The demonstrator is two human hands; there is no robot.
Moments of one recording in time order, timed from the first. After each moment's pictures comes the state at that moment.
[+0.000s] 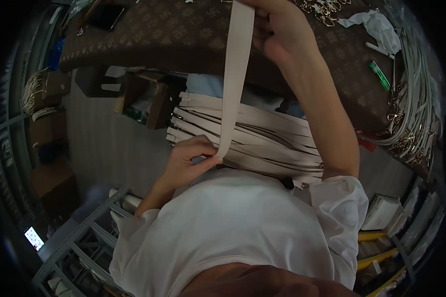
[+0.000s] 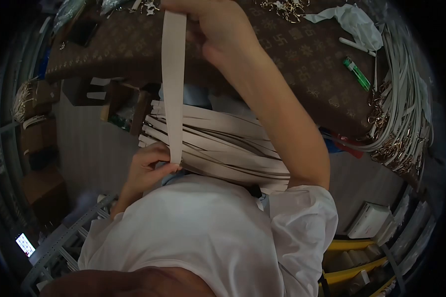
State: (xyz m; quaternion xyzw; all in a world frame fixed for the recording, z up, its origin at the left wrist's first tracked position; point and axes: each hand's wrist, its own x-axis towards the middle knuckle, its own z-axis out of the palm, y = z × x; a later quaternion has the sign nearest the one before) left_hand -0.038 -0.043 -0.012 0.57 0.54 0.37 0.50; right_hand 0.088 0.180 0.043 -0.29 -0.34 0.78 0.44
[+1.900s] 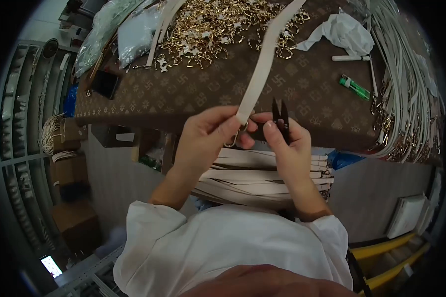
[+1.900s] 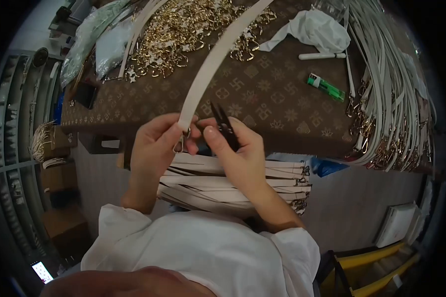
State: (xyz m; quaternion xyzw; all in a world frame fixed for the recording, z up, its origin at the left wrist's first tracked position) left_hand 0.024 0.102 0.036 0.40 0.44 0.46 0.66; right_hand 0.185 0.107 0.010 -0.39 -0.41 0.66 0.50
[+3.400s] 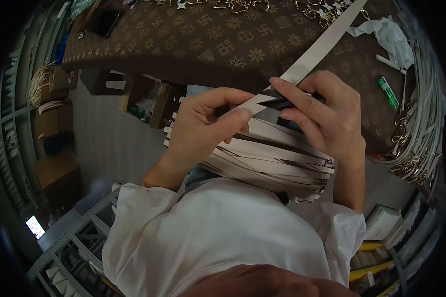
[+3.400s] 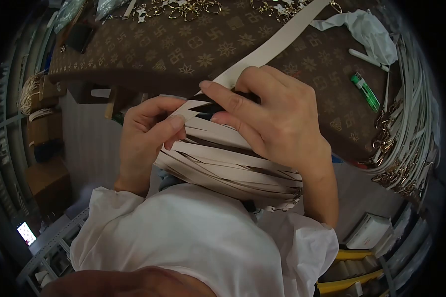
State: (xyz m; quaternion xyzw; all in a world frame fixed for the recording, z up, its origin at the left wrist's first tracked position) left_hand 0.010 0.061 0.035 0.35 0.56 0.47 0.59; right_hand 0.197 0.163 0.021 -0.16 -0.91 0.16 0.34
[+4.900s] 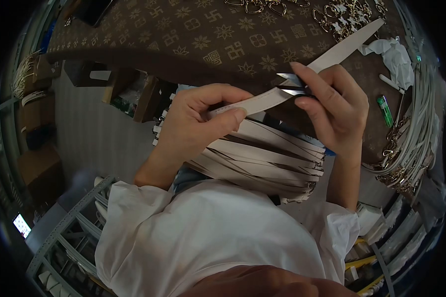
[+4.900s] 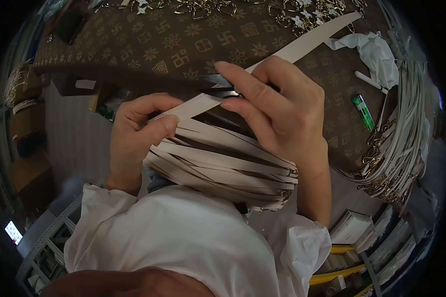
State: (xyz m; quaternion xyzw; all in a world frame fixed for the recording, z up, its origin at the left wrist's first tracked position) left_hand -0.015 0.069 0.018 0.35 0.51 0.49 0.62; right_hand 0.175 0.182 0.017 -0.22 -0.88 0.20 0.37
